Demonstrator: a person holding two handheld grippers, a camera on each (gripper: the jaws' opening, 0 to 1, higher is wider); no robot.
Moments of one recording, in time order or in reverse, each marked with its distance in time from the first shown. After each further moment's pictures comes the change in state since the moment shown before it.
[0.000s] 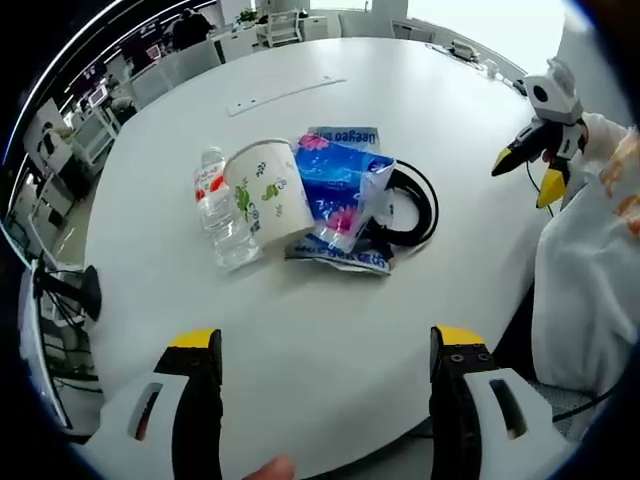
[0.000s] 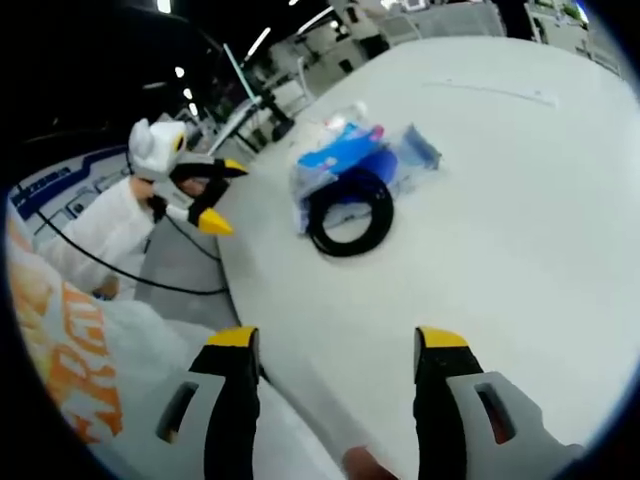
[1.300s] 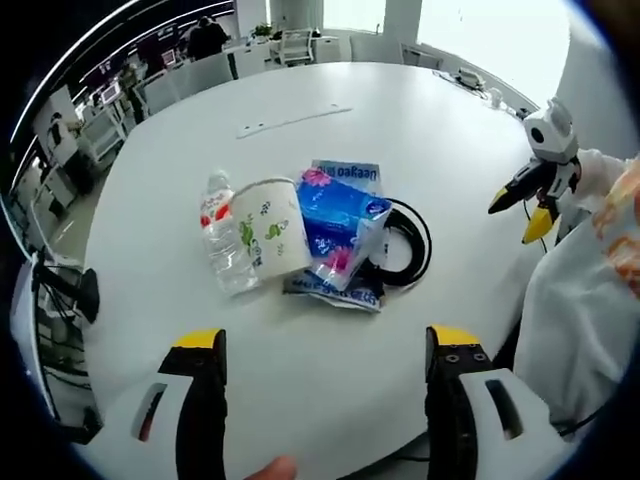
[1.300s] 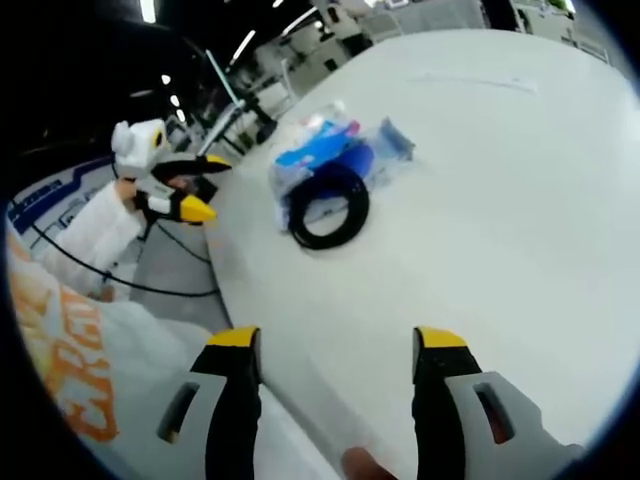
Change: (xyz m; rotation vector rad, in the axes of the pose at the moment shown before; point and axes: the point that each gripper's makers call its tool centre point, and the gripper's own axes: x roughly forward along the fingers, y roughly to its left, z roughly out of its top) left arm -0.010 -0.005 0.029 -0.072 -0.113 -0.013; right arm -0.007 -0.015 -0.009 0.050 0.004 -0.031
